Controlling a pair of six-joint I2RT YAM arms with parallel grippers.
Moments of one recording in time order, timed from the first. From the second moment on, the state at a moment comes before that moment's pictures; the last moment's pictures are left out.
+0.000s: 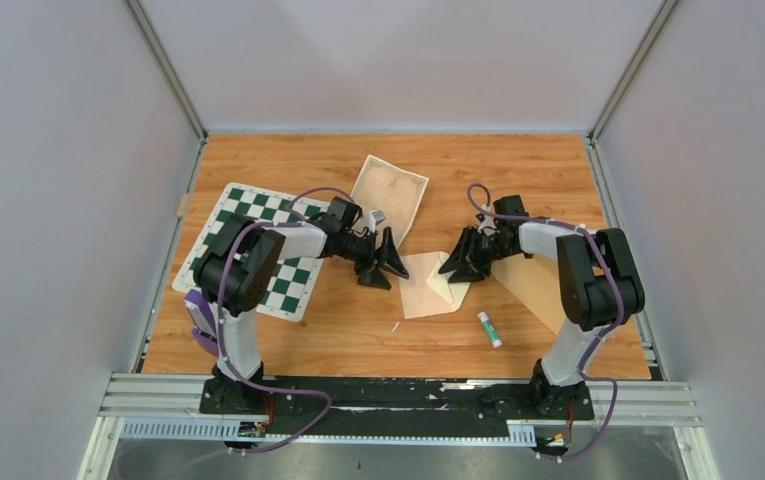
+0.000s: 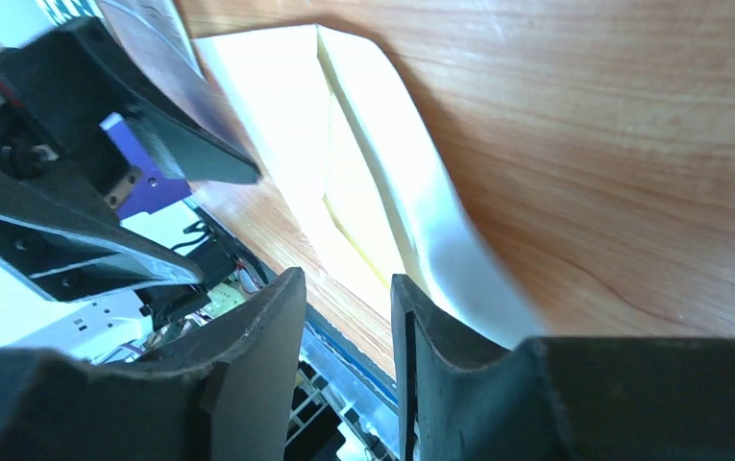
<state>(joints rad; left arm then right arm) -0.51 1.94 1.01 -0.03 0.87 -0.74 0.17 1.77 0.93 -0.36 -0.76 0.61</state>
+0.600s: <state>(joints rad) -0.51 1.80 0.88 -0.15 0.83 -0.62 0.17 1.80 0.90 -0.45 -0.76 0.52</state>
